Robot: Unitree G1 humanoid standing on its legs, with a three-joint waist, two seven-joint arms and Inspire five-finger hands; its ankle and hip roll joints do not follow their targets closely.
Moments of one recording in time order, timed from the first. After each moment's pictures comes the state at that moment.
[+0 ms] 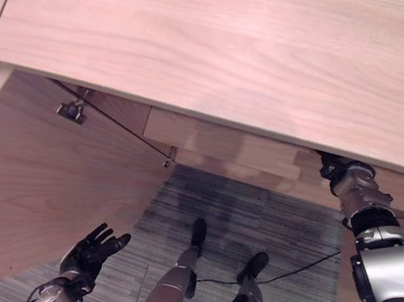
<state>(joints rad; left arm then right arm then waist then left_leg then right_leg) 0.24 0.45 -0.03 0.41 -0.94 0.00 0.03 -1.05 -0.52 0.38 1.18 0.82 0.04 0.01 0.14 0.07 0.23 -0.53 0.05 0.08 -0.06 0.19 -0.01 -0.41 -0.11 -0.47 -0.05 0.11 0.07</state>
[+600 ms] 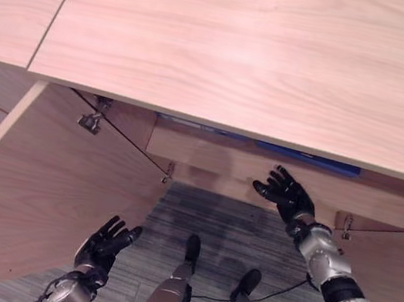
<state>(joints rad) 0.19 0.34 0.00 0.46 -0.90 0.00 0.03 -0.45 -0.40 0.28 0.71 0.85 -0.01 0.08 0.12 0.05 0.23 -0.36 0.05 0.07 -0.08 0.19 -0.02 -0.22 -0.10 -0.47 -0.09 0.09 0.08</state>
